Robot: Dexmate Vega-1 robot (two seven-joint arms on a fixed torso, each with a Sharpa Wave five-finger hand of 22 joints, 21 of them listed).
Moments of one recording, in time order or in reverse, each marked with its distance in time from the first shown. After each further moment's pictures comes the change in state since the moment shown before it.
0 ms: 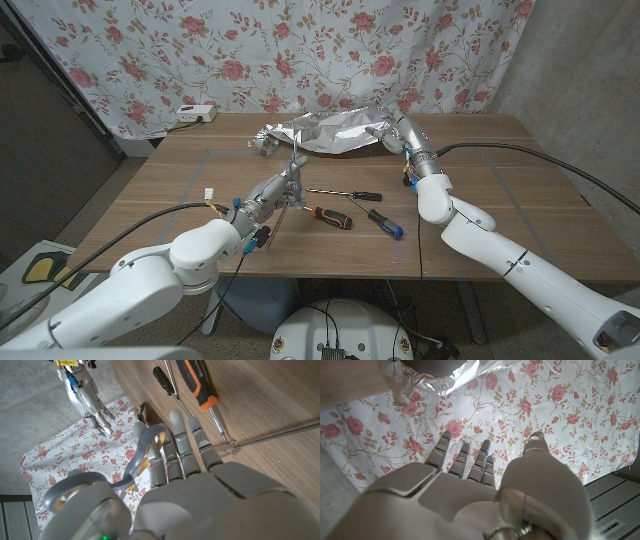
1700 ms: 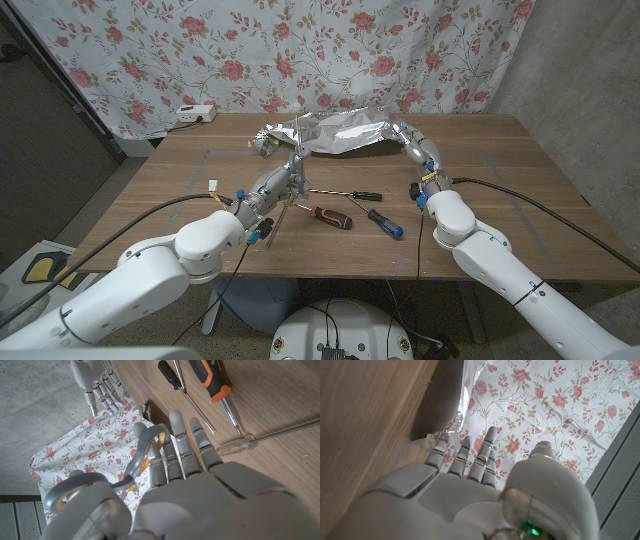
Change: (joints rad) left arm -0.068 -0.009 0.035 0.024 0.020 -0.003 -0.020; left_hand -0.011 0.011 0.000 0.000 0.008 -0.003 -0.003 0.006 0.009 -0.005 -0.005 0.000 0.000 -0.012 0.012 -0.019 0.034 -0.012 0.005 0.000 -0.019; right arm -0.212 0.072 0.211 -0.061 0.634 0.218 0.029; right_hand -0.096 -0.028 -0.053 0.080 0.004 0.095 0.041 0.000 0.000 0.259 0.008 0.166 -0.005 0.120 -0.002 0.029 0.097 -0.017 0.057 0.004 0.000
